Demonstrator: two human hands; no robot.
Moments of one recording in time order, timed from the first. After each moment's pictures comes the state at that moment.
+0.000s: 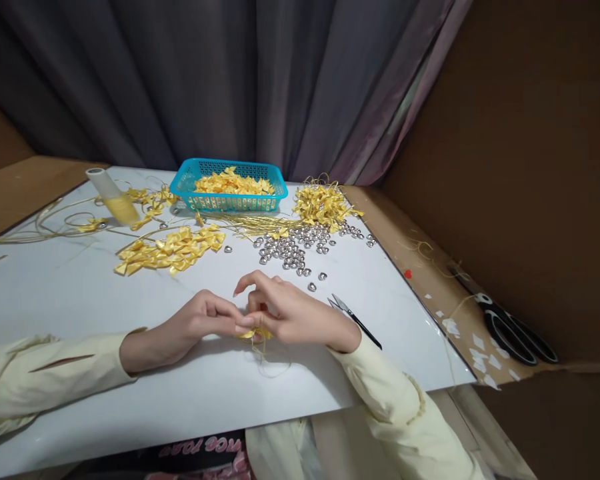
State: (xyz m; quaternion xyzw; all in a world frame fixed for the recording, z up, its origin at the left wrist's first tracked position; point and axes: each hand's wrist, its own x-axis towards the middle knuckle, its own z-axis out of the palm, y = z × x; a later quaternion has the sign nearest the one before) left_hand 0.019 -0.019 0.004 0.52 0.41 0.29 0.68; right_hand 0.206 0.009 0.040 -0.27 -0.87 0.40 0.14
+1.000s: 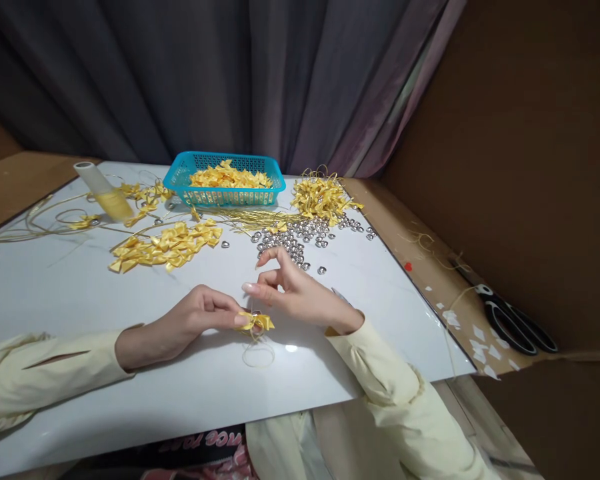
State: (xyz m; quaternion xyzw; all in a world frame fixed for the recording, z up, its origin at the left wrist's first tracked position) left_hand 0.020 -0.017 0.004 0.51 0.41 0.29 0.70; right_hand 0.208 0.016 0.025 -0.28 -0.68 0.62 0.25
